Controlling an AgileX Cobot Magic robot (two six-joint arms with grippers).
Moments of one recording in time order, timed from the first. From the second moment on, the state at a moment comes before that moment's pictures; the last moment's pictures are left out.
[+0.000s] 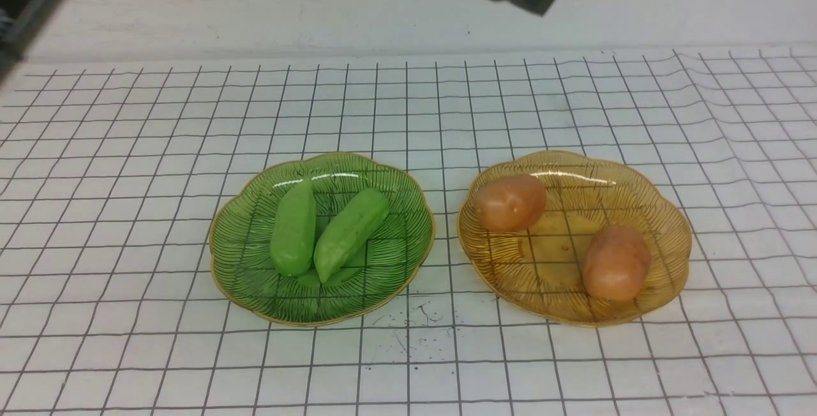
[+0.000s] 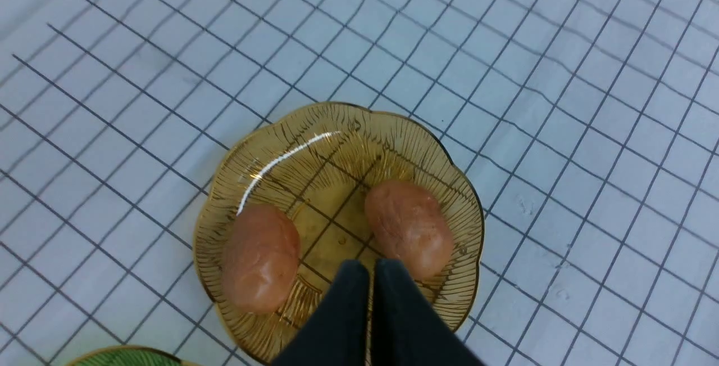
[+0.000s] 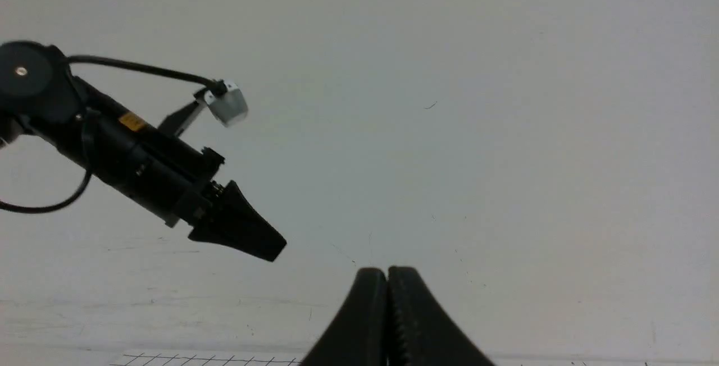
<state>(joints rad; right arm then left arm) 0.19 -0.02 -0.69 0.17 0.61 0.02 -0.63 1.88 -2.31 -0.25 1.26 0.25</state>
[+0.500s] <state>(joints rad) 0.19 -0.02 -0.69 0.17 0.61 0.02 -0.63 1.63 -2.25 -0.13 1.28 0.23</state>
